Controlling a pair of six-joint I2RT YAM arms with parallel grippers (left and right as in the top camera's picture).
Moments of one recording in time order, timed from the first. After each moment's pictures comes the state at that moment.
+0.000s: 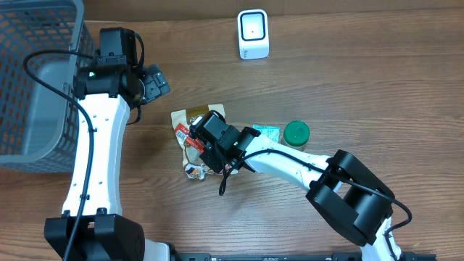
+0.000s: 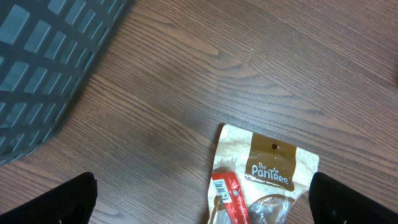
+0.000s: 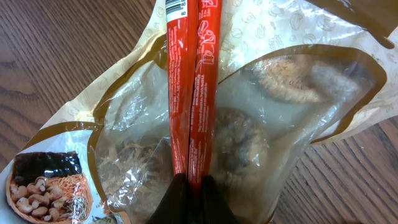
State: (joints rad) left arm 0.05 1.63 1.59 -1.09 -0.17 -0.46; right arm 0.92 2.09 1.43 -0.42 -0.09 0.07
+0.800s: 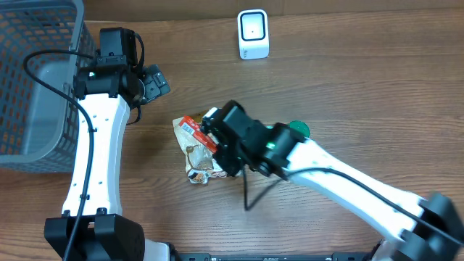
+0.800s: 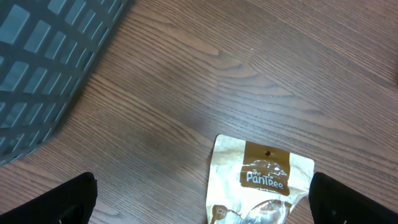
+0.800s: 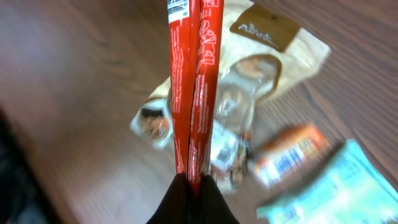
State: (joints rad) left arm 0.05 1.63 1.59 -1.09 -0.17 -0.46; right arm 0.92 1.68 1.45 -0.80 -0.12 0.12
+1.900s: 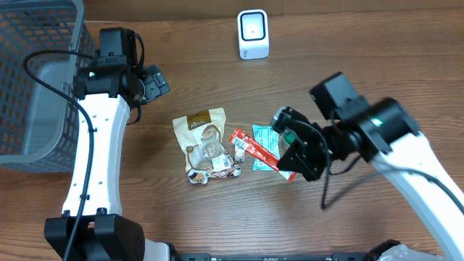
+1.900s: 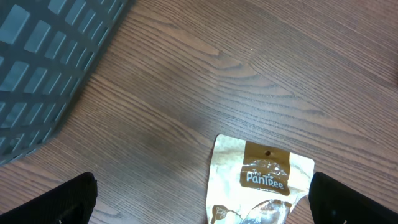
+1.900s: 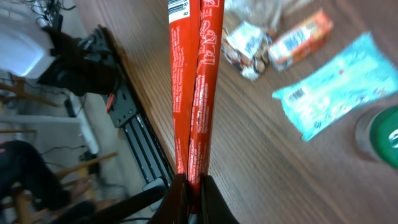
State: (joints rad) left arm 0.05 1.63 1.59 -1.09 -0.17 -0.46; right arm 0.52 1.41 1.43 -1.31 -0.62 -0.33
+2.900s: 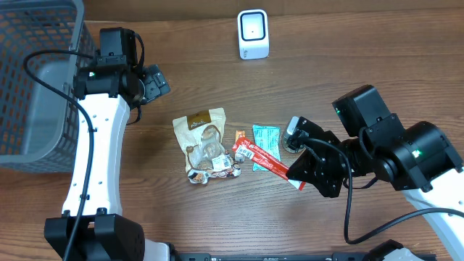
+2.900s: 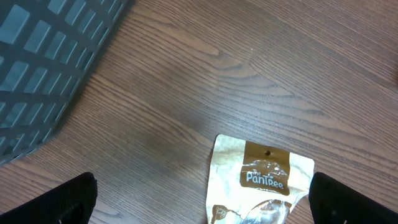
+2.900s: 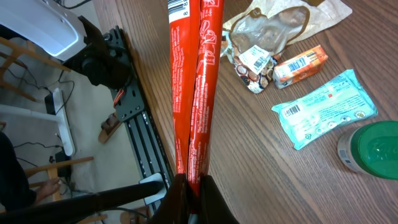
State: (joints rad) left arm 0.05 1.63 1.59 -1.09 -0.17 -0.46; right arm 0.52 1.25 1.43 -1.35 -0.62 -0.42
